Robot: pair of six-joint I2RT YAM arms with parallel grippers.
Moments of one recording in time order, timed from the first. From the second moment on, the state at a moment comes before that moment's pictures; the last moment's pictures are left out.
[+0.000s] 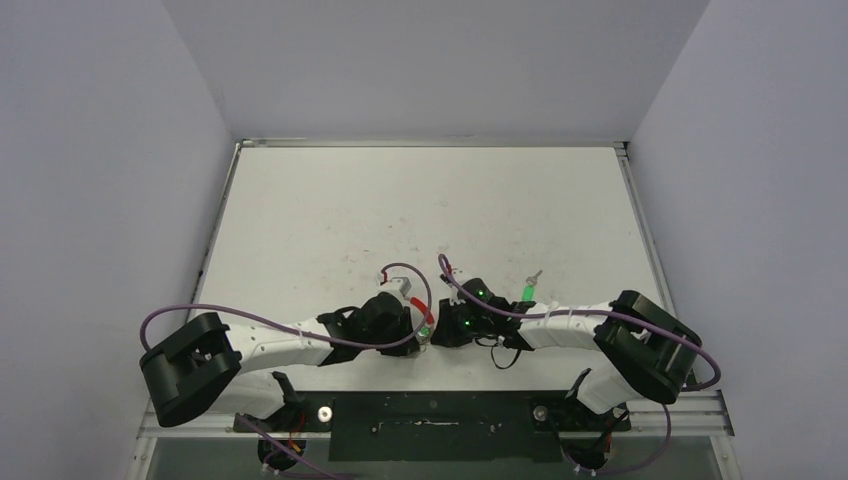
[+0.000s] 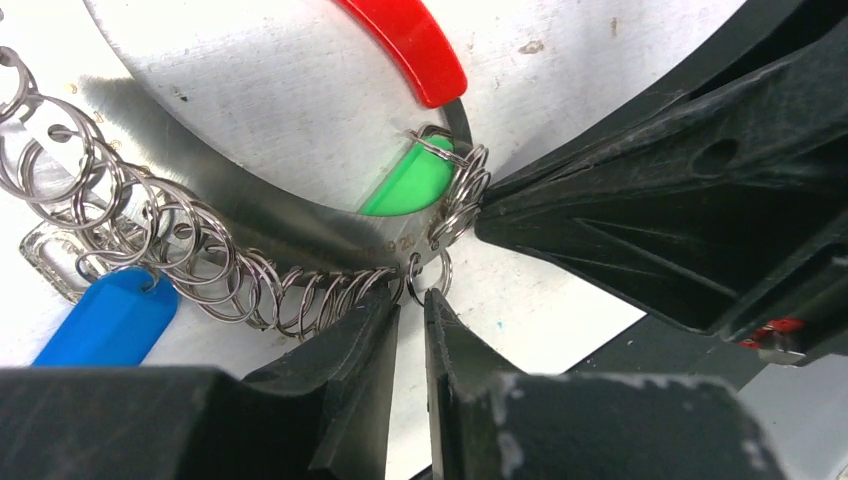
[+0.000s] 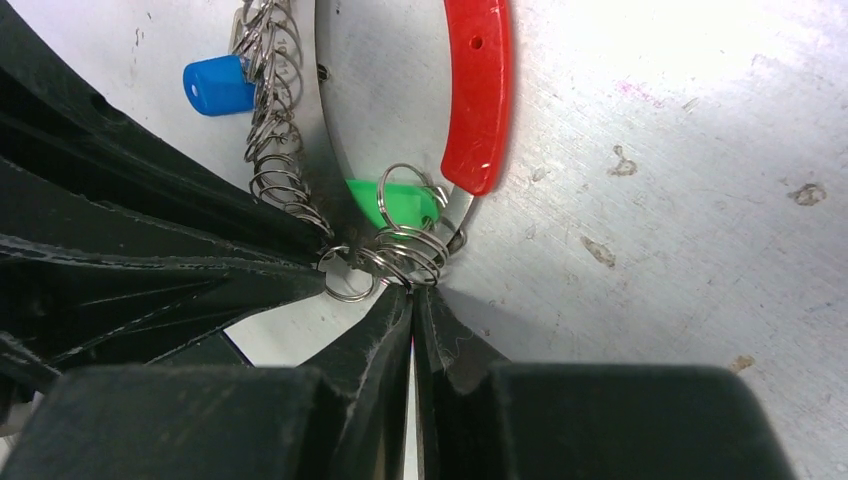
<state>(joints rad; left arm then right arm) -1.01 1.30 0.46 0.02 -0.03 -0.88 0.90 1.48 0.51 0.17 -0.23 0.64</state>
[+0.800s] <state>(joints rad) -1.03 1.38 0.52 -0.01 -0.12 -0.88 0.90 1.53 0.60 0.12 -0.16 0.61</state>
